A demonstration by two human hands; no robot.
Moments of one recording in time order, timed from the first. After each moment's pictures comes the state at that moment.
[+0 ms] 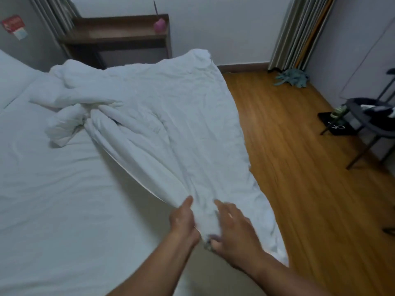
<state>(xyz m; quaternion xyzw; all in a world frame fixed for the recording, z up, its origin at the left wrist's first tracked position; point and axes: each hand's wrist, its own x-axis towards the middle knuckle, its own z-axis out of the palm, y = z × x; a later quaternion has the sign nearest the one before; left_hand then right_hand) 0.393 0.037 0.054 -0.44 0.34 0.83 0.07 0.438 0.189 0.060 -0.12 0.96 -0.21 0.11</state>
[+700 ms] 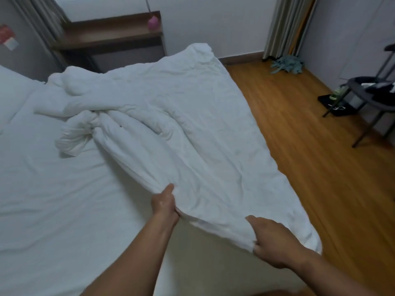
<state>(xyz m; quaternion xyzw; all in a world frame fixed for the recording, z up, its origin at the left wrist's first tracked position) 0.384 -0.159 0.047 -0.45 0.49 0.75 0.00 0.484 0.117 0.065 -0.09 0.95 -0.16 0.24</state>
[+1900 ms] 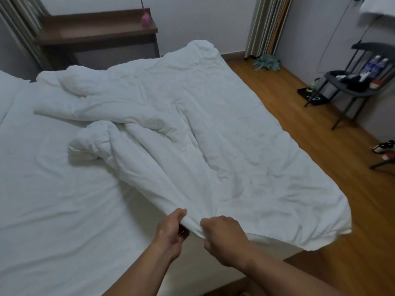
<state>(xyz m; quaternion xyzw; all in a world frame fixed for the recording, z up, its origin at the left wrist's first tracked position) 0.496 -0.455 0.047 -0.38 0.48 0.76 0.22 0.544 -0.304 0.090 -0.09 0.98 -0.12 0.16</state>
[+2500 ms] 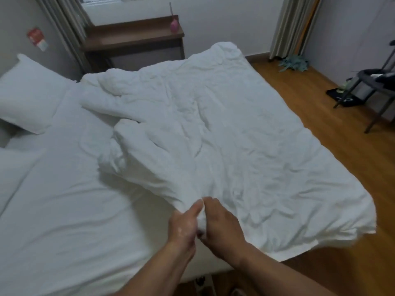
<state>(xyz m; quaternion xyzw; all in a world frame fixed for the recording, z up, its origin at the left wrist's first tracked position) 0.589 -0.456 0.102 -0.35 0.57 0.74 0.07 0.609 -0.346 0.083 -0.10 0.96 -0.26 0.06</state>
